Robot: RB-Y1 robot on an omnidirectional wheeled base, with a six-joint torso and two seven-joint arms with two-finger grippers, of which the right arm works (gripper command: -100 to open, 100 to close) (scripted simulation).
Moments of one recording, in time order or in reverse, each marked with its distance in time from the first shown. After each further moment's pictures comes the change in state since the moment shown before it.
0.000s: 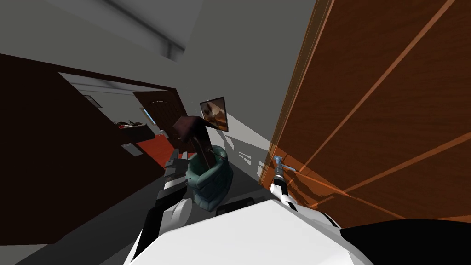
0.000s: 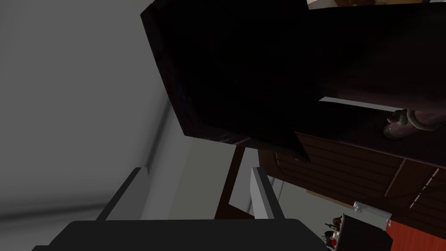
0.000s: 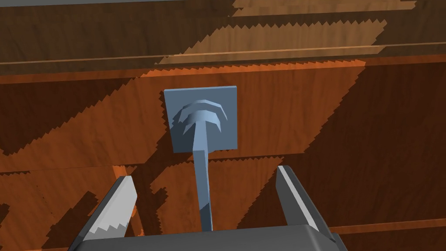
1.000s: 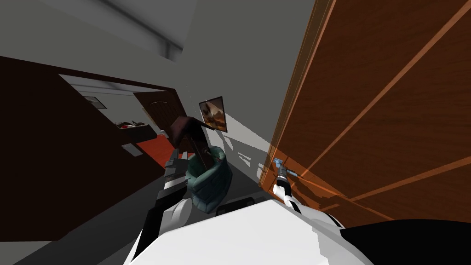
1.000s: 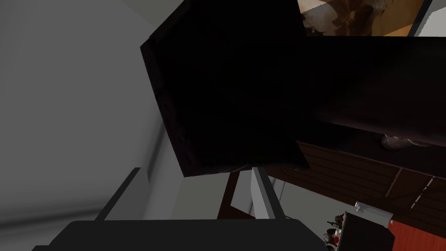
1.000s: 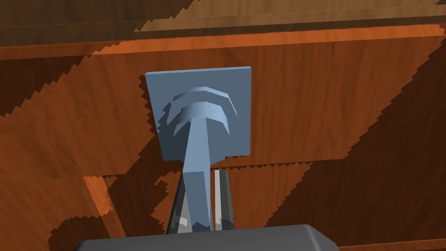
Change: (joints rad) arm 0.004 -0.031 -0.035 0.032 0.016 -0.004 -0.041
